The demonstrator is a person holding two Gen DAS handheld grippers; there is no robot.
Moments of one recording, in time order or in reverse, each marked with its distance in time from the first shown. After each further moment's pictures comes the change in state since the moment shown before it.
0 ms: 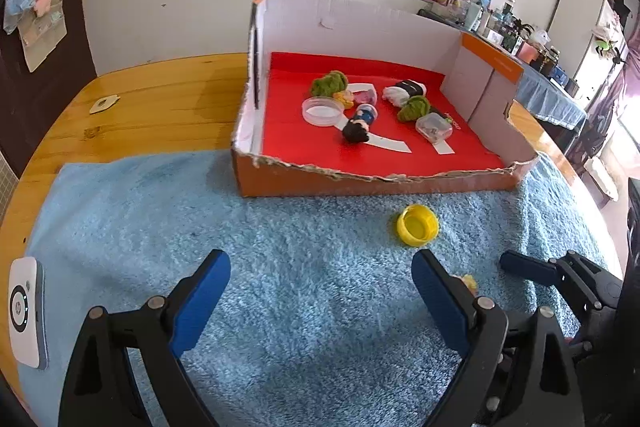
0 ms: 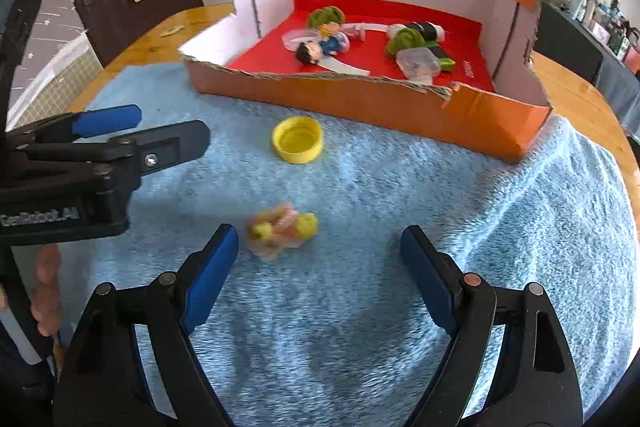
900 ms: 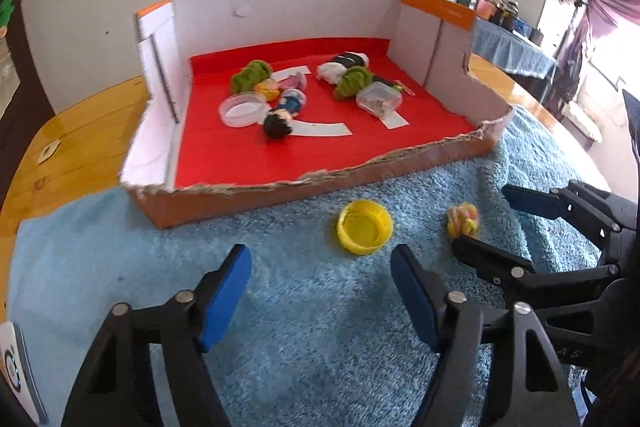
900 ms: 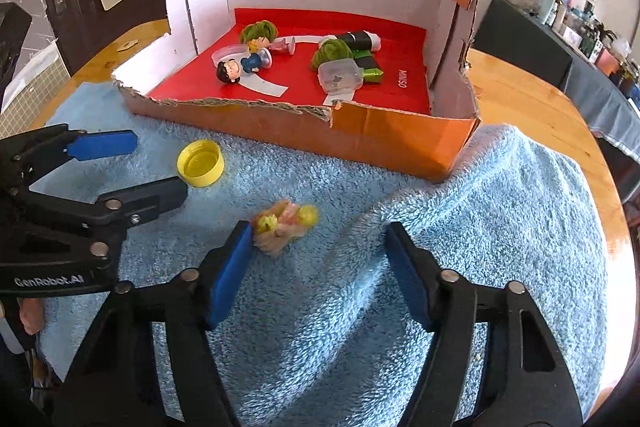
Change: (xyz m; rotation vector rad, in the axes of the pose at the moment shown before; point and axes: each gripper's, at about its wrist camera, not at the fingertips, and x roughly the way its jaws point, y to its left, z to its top) left arm 0.035 -0.046 0.006 0.203 0.037 -0.064; right arm 0.002 -0.046 0.008 0.014 -0.039 -0.102
